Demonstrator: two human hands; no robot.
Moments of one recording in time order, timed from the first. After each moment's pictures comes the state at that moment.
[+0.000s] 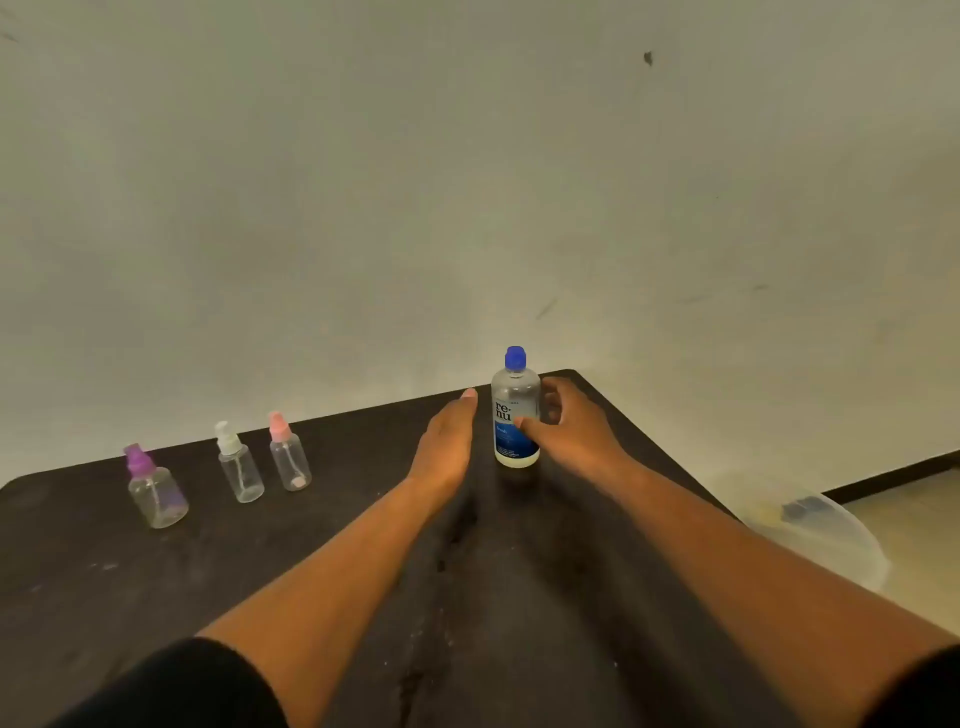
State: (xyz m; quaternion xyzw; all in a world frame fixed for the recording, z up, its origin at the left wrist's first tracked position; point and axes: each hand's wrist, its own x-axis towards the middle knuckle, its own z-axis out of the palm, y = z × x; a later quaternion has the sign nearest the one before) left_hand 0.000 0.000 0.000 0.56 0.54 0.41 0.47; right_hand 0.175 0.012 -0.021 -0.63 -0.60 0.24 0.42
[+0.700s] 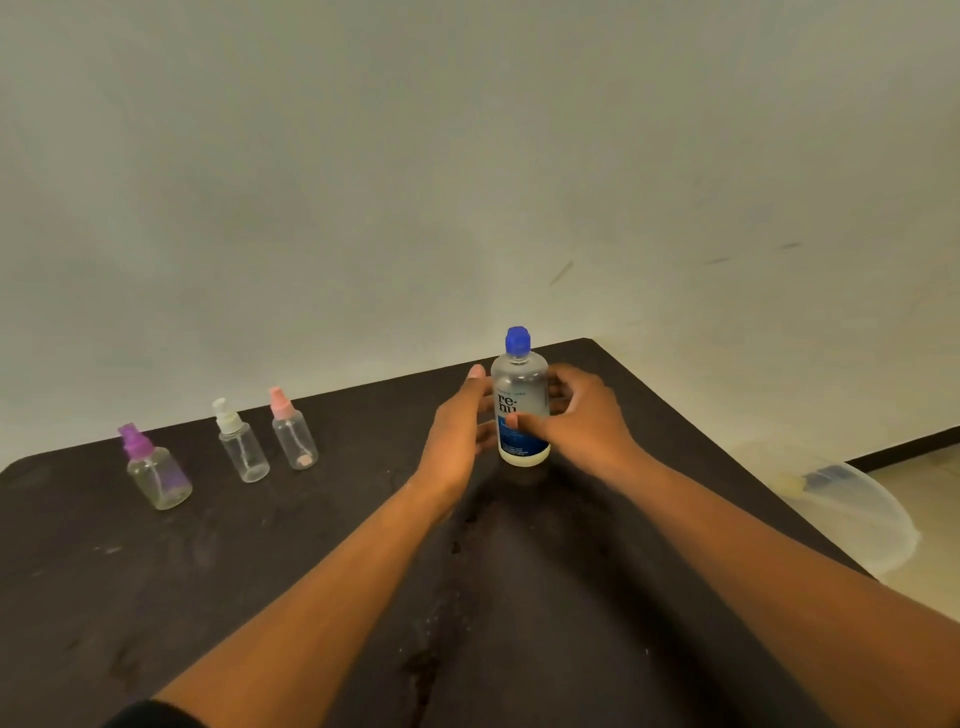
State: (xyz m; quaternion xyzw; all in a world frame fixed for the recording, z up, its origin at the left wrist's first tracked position) left_hand -0.005 -0.007 -0.015 0.55 0.45 0.45 0.54; right_hand 0.160 0.003 -0.037 -0.59 -0.62 0.22 0.47
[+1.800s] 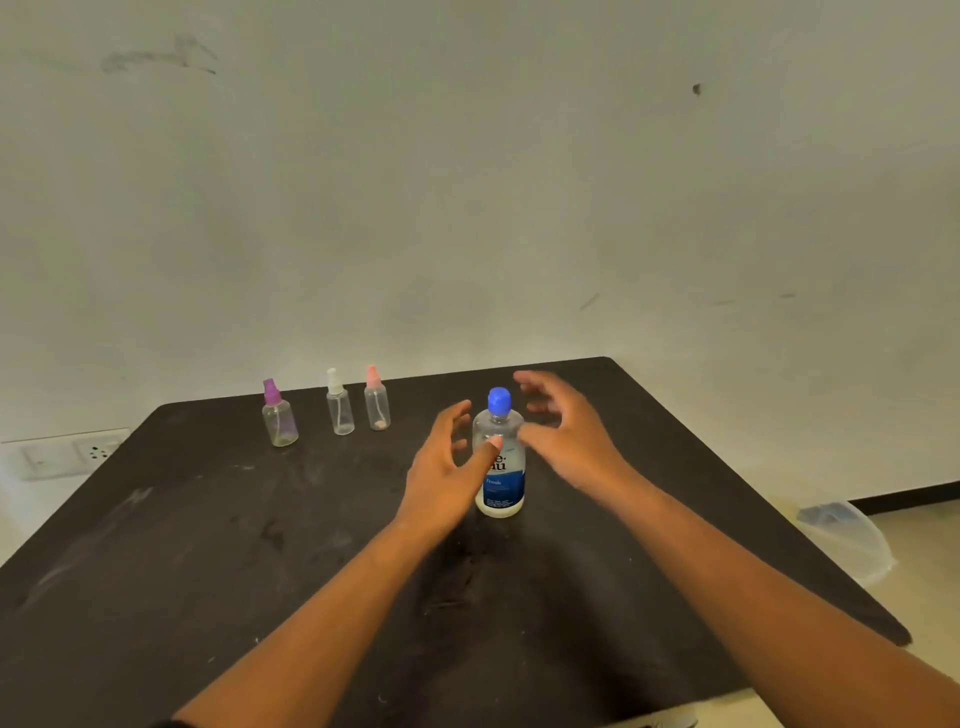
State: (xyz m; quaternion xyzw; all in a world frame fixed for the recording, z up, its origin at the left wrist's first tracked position) left_hand -0.088 -0.147 -0.013 0.63 0.51 0.47 0.34; right_hand 0.089 -0.132 0.018 -0.50 -0.67 0.28 0.47
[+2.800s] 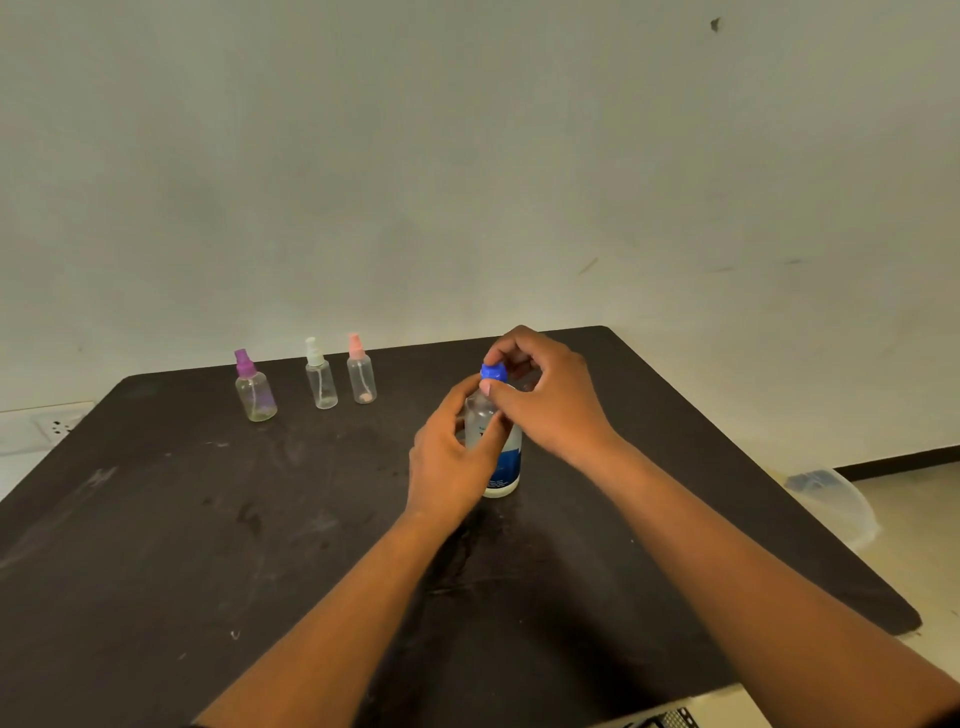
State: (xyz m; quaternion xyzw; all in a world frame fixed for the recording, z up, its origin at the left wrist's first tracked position) left_hand -0.065 -0.139 -0.027 0.62 0.50 0.53 0.29; right_hand 0.068 -0.122 0.031 -0.48 -0.70 0.18 0.49
